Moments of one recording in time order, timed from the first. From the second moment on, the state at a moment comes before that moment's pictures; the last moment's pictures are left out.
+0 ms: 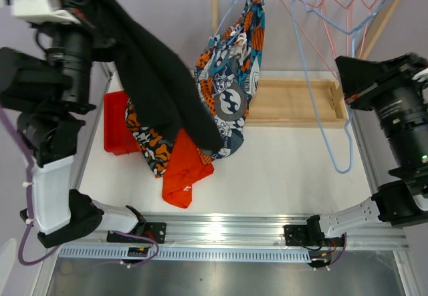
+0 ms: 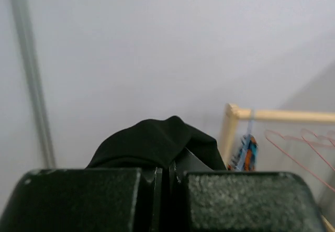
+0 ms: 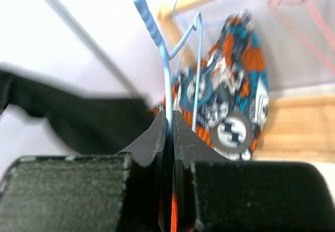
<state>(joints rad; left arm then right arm) -0.70 1.37 2.34 -0.44 -0.56 0.23 1.67 1.14 2.05 0.02 1.36 -0.39</state>
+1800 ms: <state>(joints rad) -0.11 1.60 1.62 -0.46 -0.06 -0.21 0.27 1.85 2.45 -0.69 0.03 0.18</state>
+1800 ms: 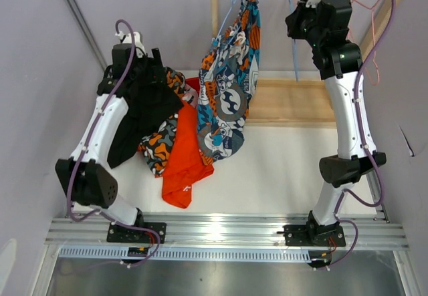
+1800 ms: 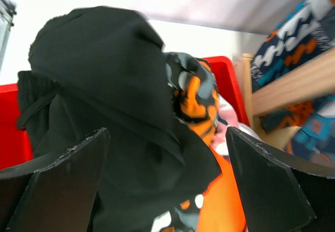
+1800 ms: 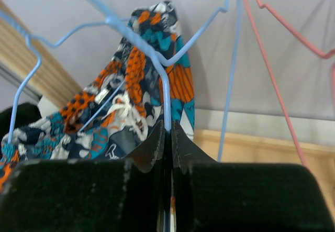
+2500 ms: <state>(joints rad) -0.15 1.41 1.48 -0.48 -0.07 -0.27 0.17 1.88 2.36 -0.58 0.04 0.27</state>
